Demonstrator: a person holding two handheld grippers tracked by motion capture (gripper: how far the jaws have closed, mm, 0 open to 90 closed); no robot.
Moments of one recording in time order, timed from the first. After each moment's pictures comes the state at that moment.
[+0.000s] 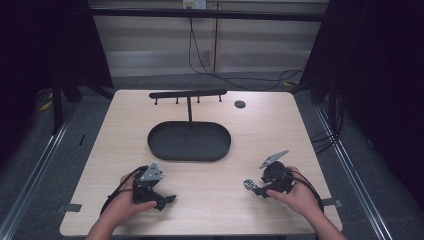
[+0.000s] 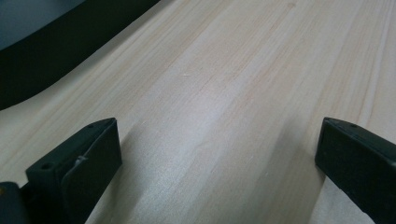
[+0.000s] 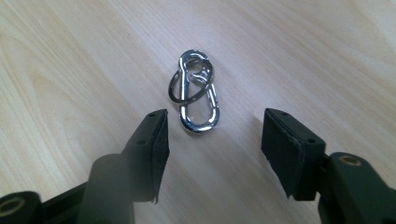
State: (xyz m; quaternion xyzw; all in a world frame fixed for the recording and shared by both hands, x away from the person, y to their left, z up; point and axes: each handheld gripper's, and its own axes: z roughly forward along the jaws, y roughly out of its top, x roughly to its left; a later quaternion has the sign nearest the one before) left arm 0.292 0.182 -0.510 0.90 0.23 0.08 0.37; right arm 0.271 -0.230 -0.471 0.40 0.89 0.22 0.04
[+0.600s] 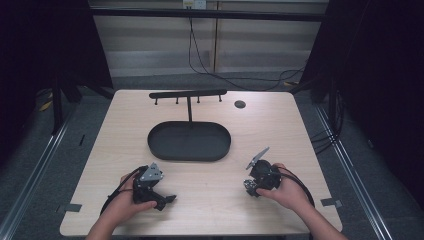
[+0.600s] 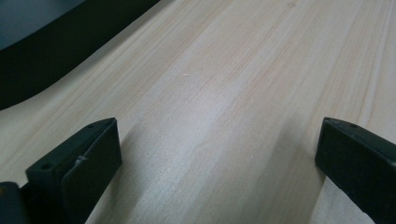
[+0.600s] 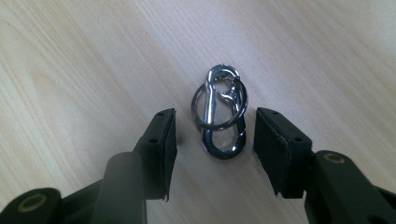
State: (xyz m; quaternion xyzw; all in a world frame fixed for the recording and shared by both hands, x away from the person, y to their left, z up) left arm 0.292 0.182 -0.510 0.90 0.23 0.08 0.37; right arm 0.284 -0.198 -0.471 0.36 0.92 0.15 0.03
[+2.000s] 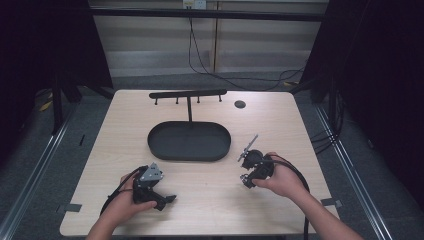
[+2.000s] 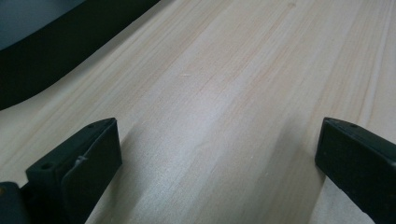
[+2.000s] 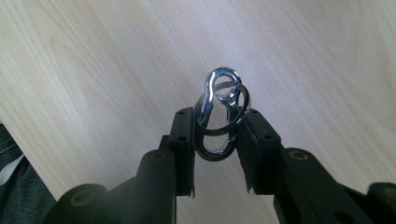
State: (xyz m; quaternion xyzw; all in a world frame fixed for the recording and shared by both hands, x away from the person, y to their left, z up) left arm 0.292 0.182 -0.510 0.90 0.23 0.08 0.37; right arm 0.303 -0.175 -0.434 0.32 0.94 0.11 0.00
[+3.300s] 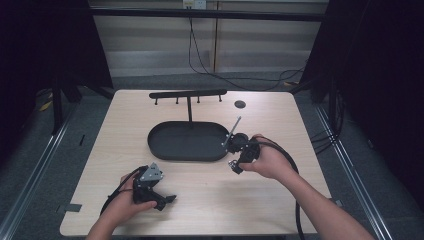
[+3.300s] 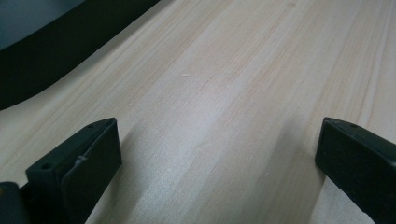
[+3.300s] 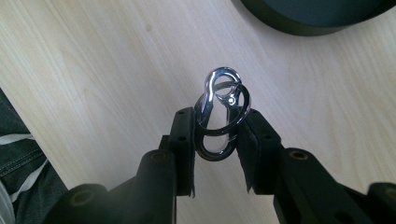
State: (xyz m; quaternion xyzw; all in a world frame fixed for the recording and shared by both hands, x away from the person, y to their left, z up) left arm 0.292 0.182 -0.510 0.90 0.23 0.08 0.37; right arm 0.331 -0.135 -0.390 0.30 0.95 0.09 0.01
